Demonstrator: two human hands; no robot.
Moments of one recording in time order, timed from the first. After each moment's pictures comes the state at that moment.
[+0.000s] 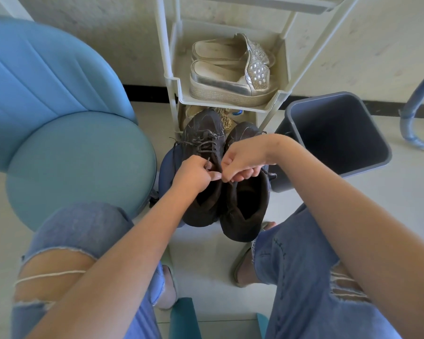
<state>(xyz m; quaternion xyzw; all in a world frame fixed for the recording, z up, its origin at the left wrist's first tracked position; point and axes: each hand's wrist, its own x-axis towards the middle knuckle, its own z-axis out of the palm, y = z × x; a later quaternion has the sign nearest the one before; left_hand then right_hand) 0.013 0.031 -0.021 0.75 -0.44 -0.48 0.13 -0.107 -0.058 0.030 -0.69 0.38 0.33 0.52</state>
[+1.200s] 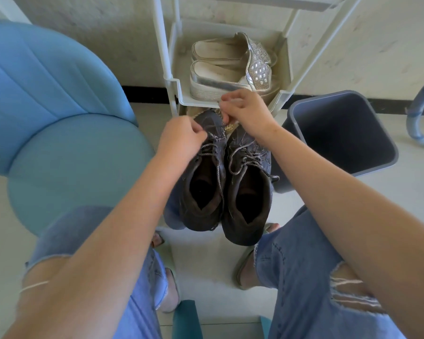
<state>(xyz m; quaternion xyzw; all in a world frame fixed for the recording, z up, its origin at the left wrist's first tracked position) 0.042 -0.010 0.009 0.80 -0.48 -0.29 0.21 -0.095 -0.085 0.021 -0.66 0.52 -0.22 0.50</state>
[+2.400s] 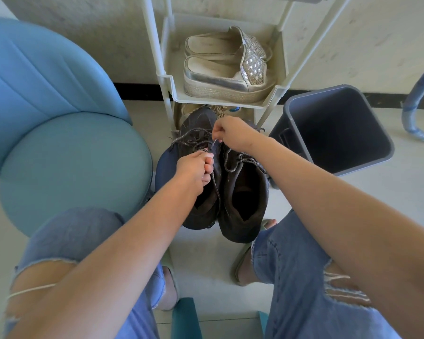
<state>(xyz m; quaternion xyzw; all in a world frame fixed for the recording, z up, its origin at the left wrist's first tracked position) -0.001 0.014 -0.011 0.61 0.05 -0.66 0.43 -0.088 -0.084 -0.014 -0.79 0.50 0.07 0.36</state>
